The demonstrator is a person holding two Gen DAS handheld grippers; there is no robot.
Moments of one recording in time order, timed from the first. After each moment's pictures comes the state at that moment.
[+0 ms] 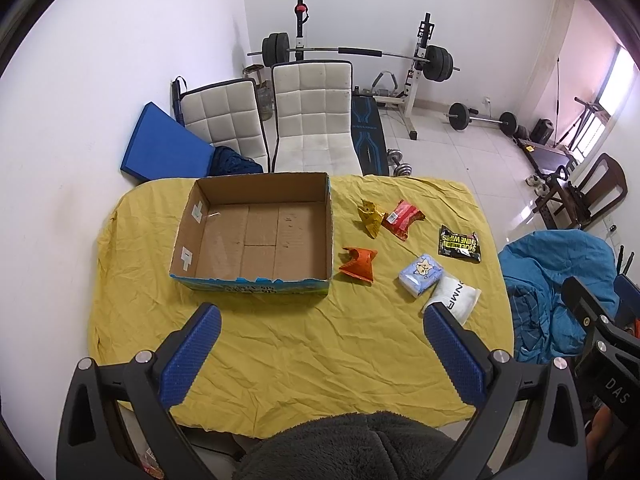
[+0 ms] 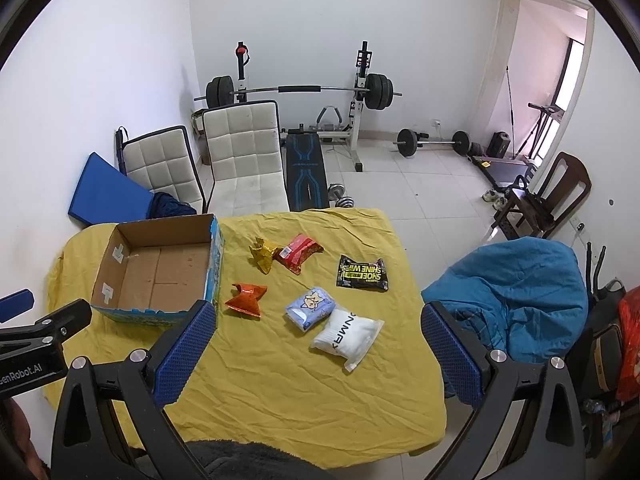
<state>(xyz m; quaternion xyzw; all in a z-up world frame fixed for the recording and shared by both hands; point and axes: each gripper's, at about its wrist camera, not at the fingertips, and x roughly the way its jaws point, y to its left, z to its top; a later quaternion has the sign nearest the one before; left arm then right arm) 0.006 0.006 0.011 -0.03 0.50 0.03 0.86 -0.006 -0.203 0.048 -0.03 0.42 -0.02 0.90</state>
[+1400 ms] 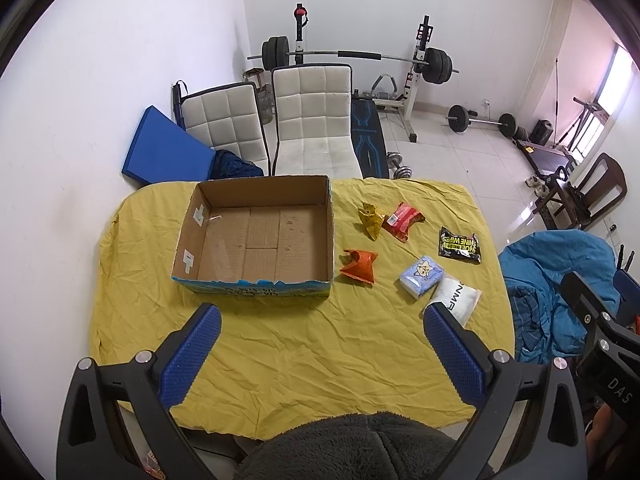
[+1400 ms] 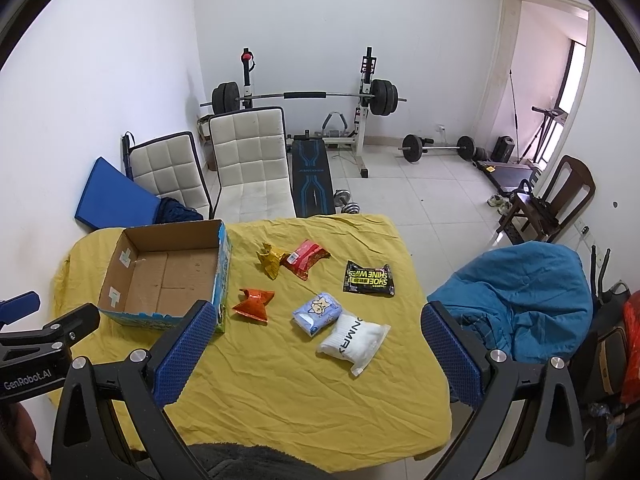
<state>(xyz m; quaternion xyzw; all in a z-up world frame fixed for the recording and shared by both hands) 0.000 0.008 0.018 -0.03 0.49 0.04 0.87 -0.006 -0.194 0.058 -0.03 0.42 -0.01 0.91</state>
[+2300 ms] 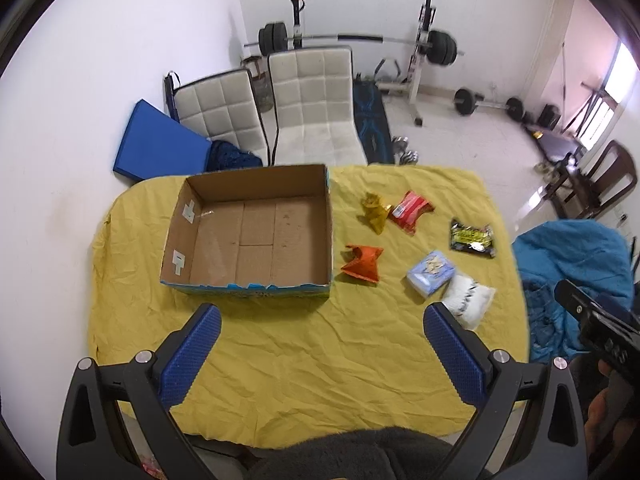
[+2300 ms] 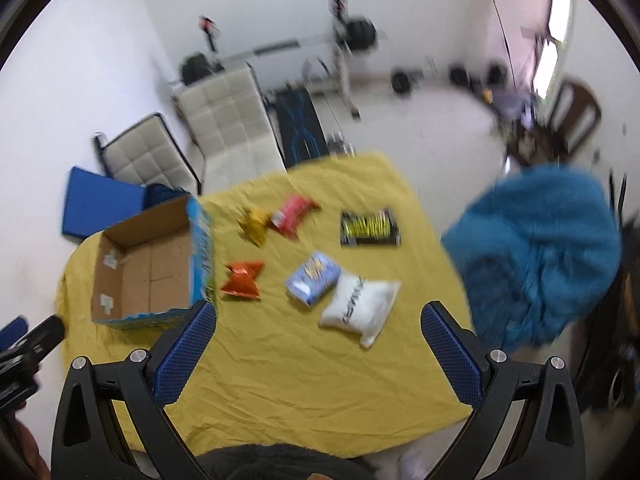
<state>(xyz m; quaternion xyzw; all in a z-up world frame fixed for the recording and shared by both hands) 0.037 -0.001 -0.024 -0.02 0.52 0.05 0.85 0.066 -0.261 -0.034 0.07 0.52 -0.03 0.85</state>
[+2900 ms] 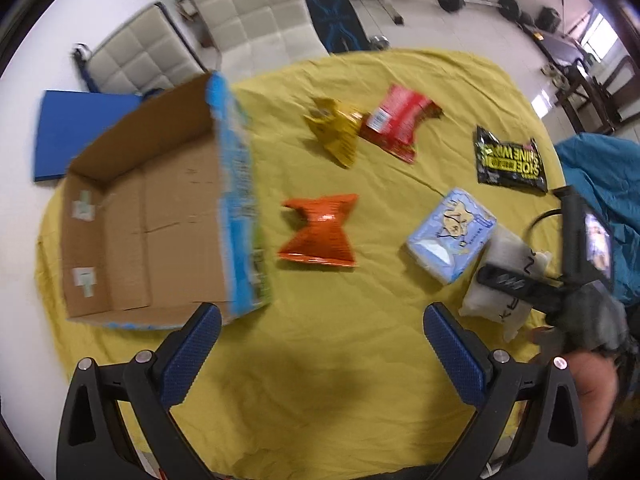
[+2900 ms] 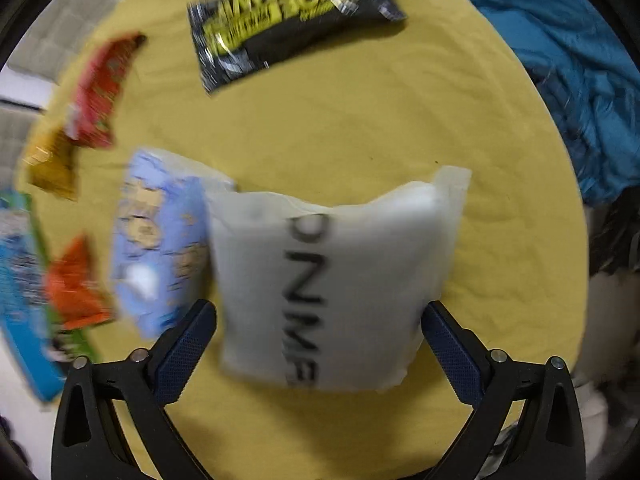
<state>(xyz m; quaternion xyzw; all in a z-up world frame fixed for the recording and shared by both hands) 0.178 -0.084 -0.229 0.06 0.65 0.01 0.76 0.194 -0.329 -0.389 0.17 0.73 -0.14 0.64</state>
